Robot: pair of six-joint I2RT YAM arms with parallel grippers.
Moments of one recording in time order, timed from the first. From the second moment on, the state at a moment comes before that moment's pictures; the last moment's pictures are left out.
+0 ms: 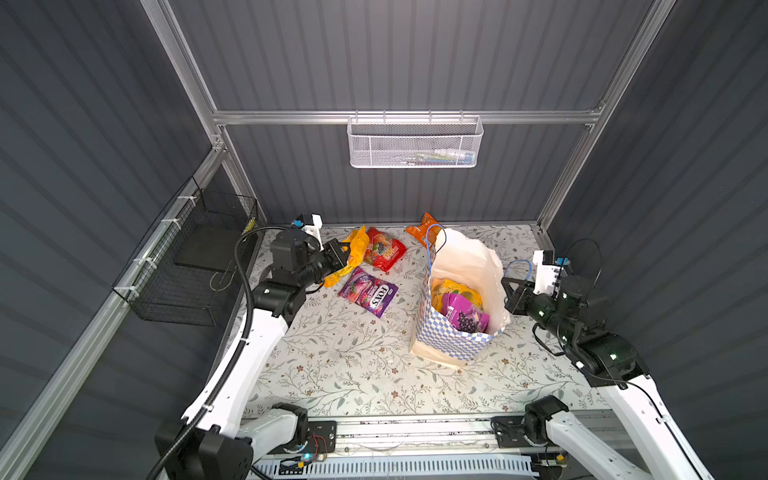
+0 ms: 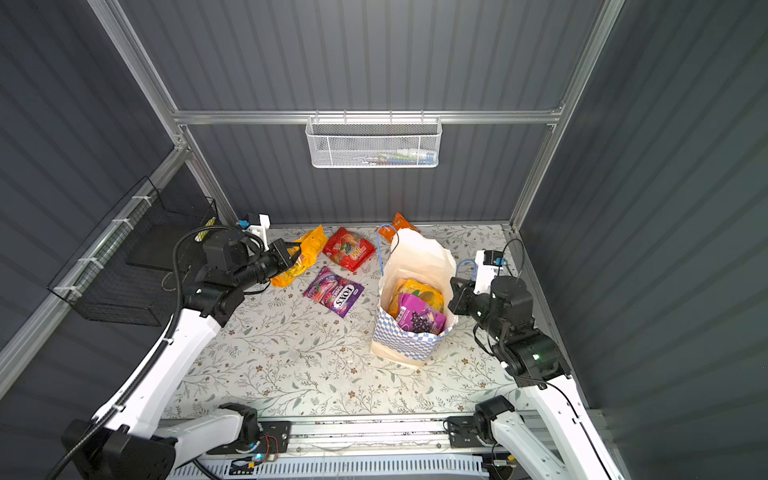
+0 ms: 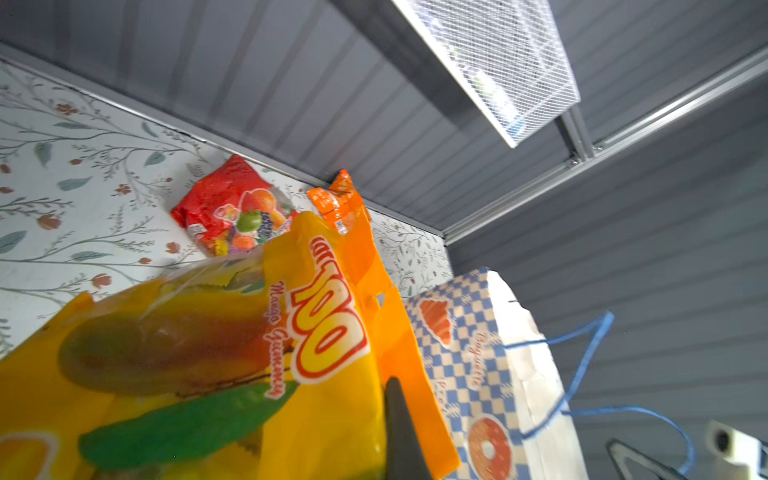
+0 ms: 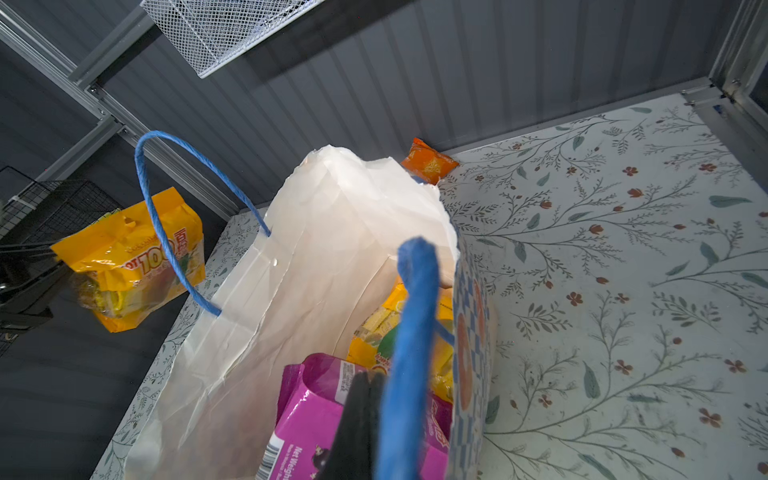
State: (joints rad) left arm -0.30 1.14 1.19 -0.35 0.34 -0.69; right arm 0.32 0.72 0.95 -0.58 -0.06 0.46
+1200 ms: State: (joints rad) left arm -1.04 1.80 2.15 -0.64 0.12 -0.41; right arm 0.32 0.71 0.94 -0.57 -0.06 0.44
